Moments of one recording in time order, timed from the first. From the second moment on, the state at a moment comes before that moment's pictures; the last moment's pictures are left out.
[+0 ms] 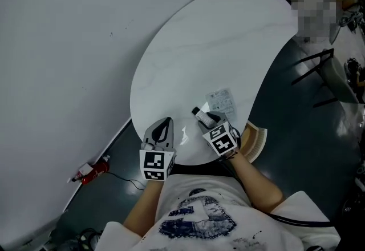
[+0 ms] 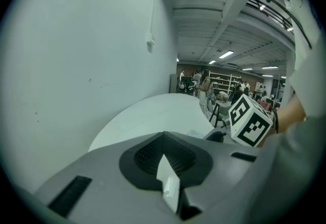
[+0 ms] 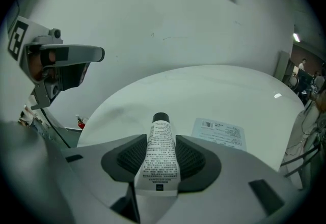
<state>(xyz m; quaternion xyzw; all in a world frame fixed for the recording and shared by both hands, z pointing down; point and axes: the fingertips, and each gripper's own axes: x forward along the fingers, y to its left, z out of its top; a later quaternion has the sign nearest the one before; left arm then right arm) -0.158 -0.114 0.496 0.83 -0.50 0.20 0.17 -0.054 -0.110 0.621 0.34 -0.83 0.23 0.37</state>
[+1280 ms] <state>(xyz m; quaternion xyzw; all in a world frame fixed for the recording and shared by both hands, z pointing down) -0.193 -0.042 0.463 0.92 -0.32 0.20 0.10 -0.060 -0.009 0.553 0.56 -0.73 0.27 0.28</state>
